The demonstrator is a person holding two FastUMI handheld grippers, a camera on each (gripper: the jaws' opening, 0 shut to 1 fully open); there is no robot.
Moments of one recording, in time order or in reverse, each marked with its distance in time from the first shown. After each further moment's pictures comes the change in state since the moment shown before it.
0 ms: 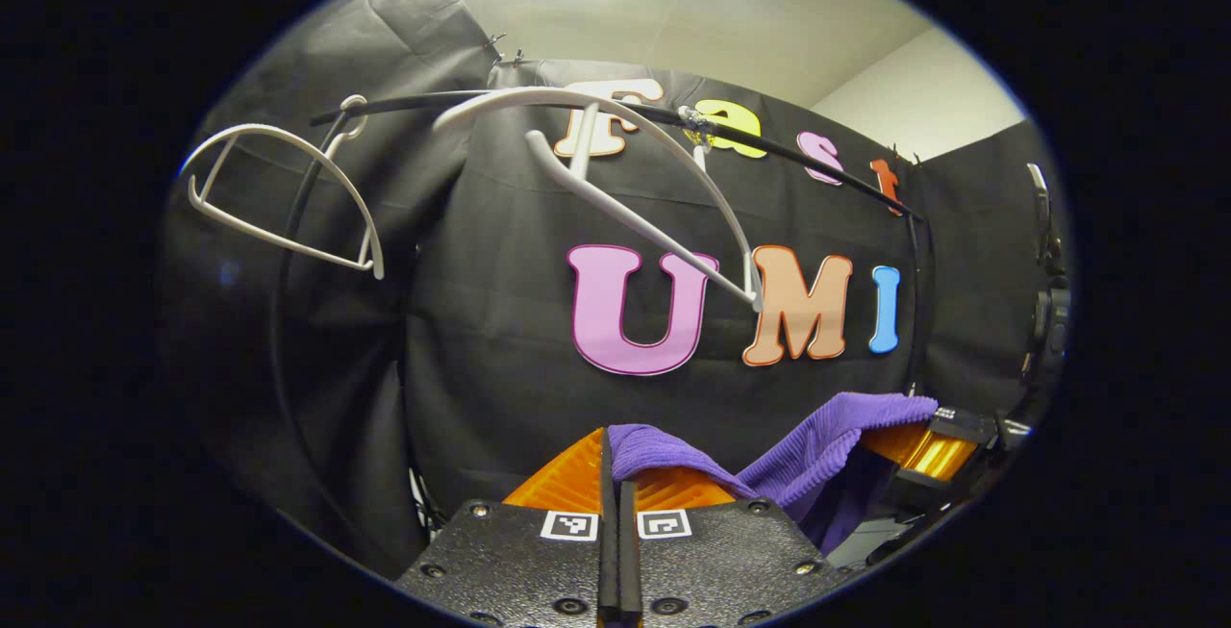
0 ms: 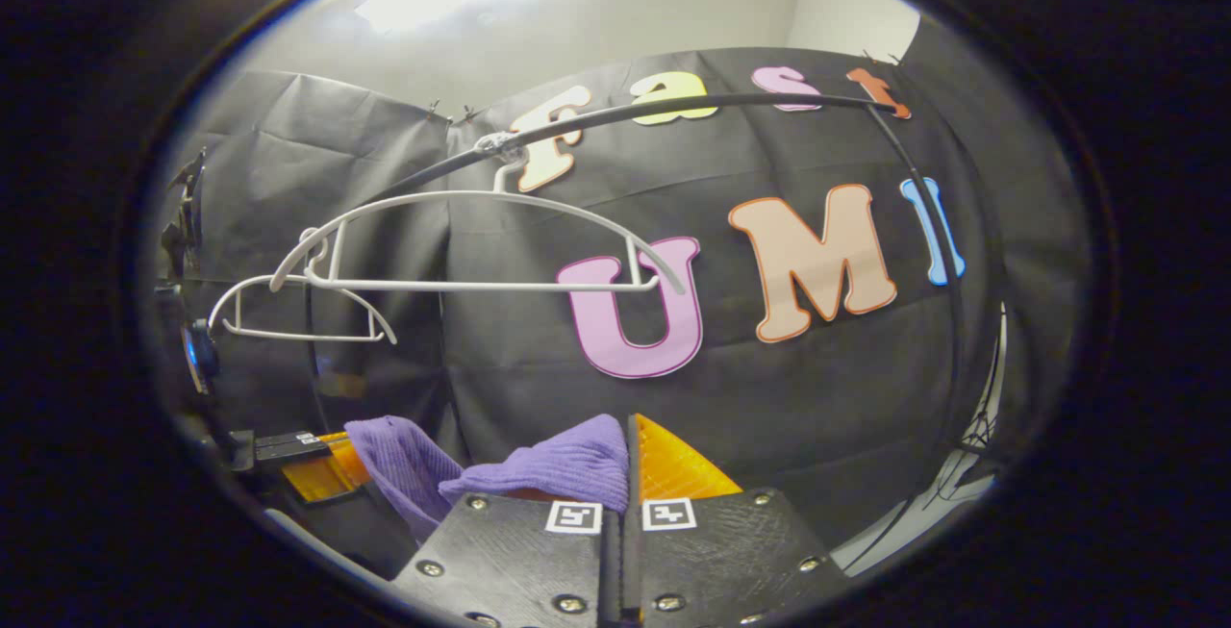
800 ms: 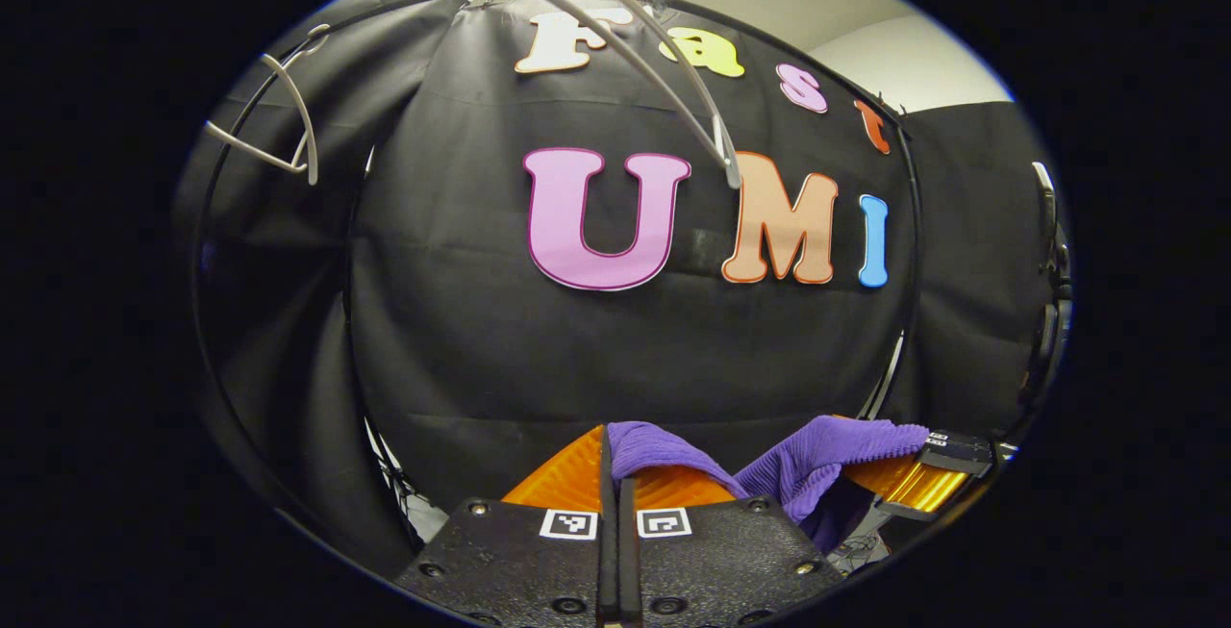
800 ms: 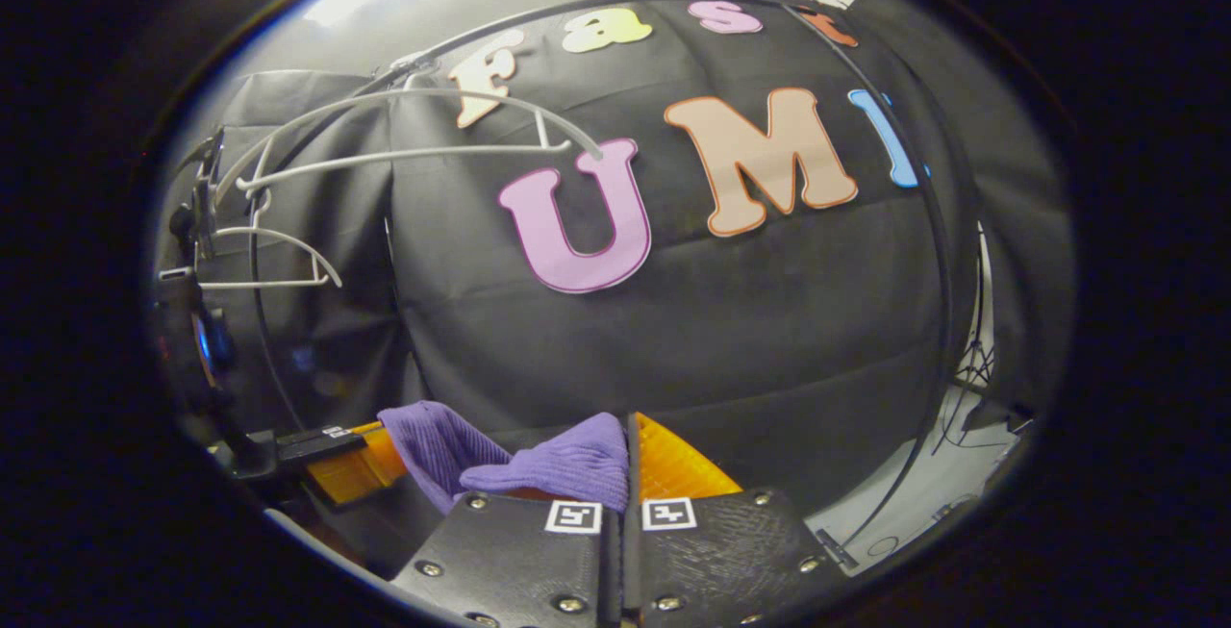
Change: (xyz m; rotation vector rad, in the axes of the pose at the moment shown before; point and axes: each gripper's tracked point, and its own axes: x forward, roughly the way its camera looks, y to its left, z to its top) left arm 0.045 -0.026 -0.126 0.018 0.185 -0.042; right arm 0.014 -0.057 -0.135 0.075 0.212 -0.094
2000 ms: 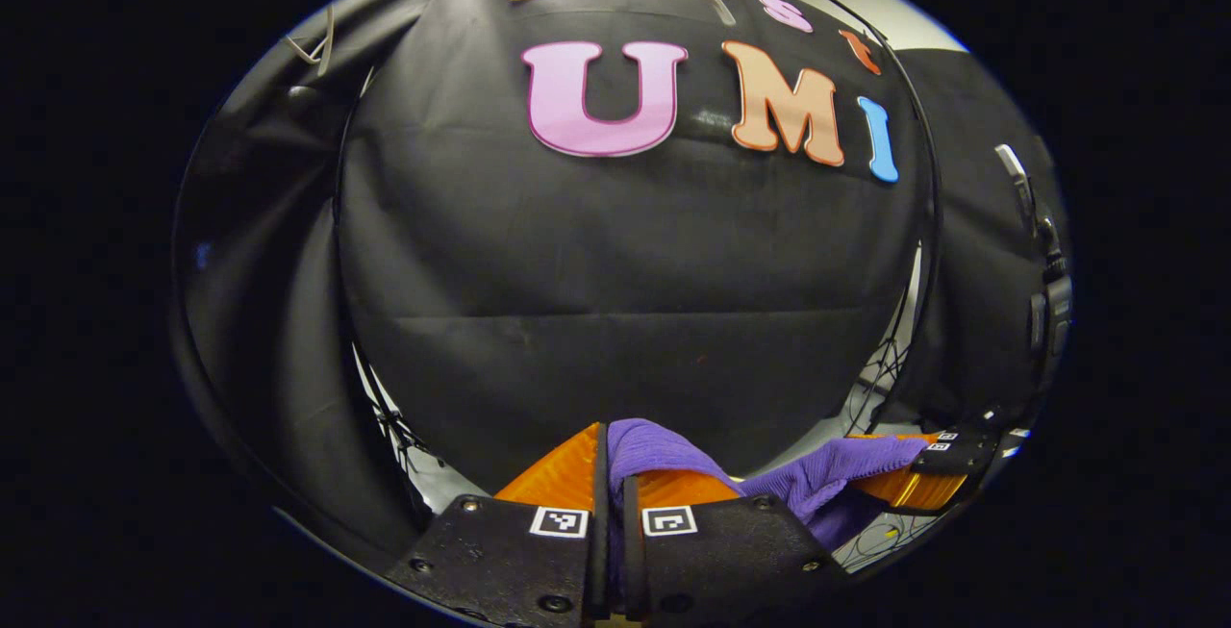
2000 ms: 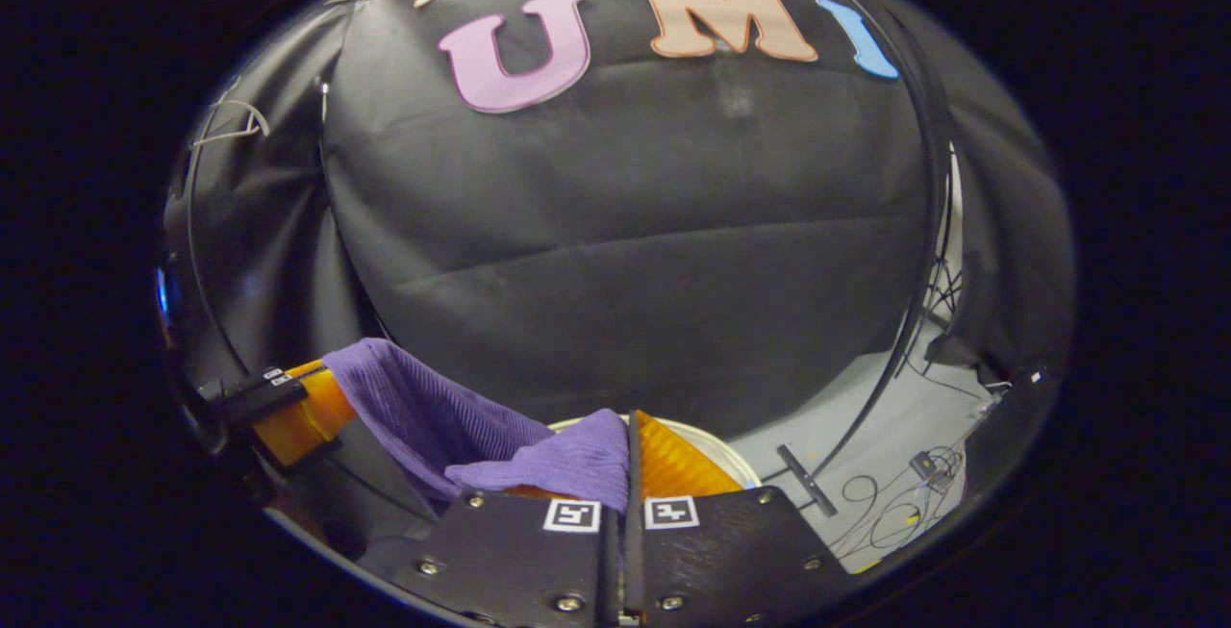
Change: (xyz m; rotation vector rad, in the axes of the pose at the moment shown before) left arm 0.022 0.024 -0.203 0.071 0.201 0.014; right arm 0.017 -0.082 -0.229 -0.057 0.374 -0.182
